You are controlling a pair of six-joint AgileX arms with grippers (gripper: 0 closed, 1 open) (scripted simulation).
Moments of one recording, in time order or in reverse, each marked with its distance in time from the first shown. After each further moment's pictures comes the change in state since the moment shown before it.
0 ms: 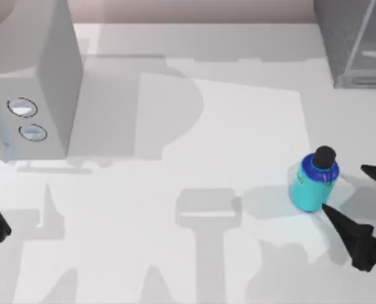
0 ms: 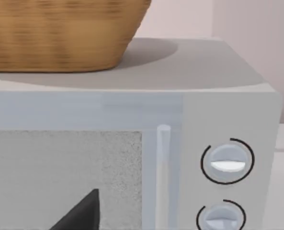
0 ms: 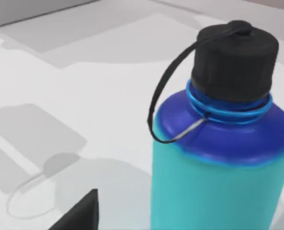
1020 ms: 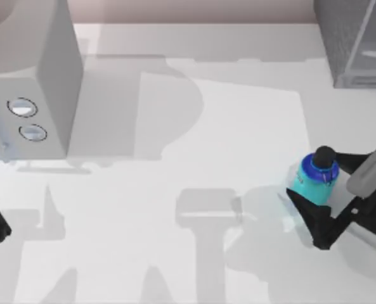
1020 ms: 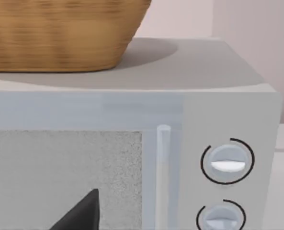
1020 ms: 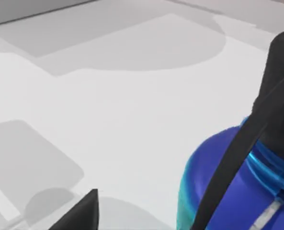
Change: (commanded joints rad) left arm 0.000 0.000 0.000 0.000 0.000 0.000; right arm 0.181 0.180 0.179 0.017 0.150 0.049
